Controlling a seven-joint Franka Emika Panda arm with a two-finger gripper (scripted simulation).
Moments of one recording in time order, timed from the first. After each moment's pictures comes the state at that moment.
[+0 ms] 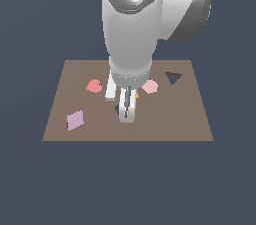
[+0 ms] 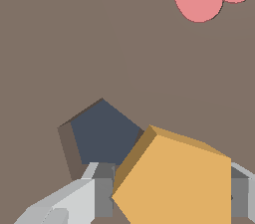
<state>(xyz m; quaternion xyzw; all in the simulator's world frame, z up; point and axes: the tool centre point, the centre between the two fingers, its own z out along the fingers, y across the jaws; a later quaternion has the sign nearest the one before) 0.015 0.005 0.039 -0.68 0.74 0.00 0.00</state>
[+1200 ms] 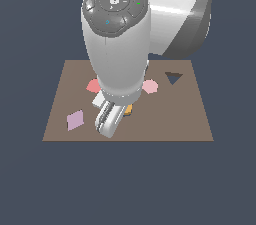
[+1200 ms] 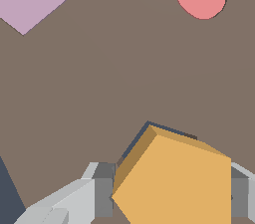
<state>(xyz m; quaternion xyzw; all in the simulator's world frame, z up) 0.055 -0.014 0.040 -0.54 0.84 0.00 0.00</state>
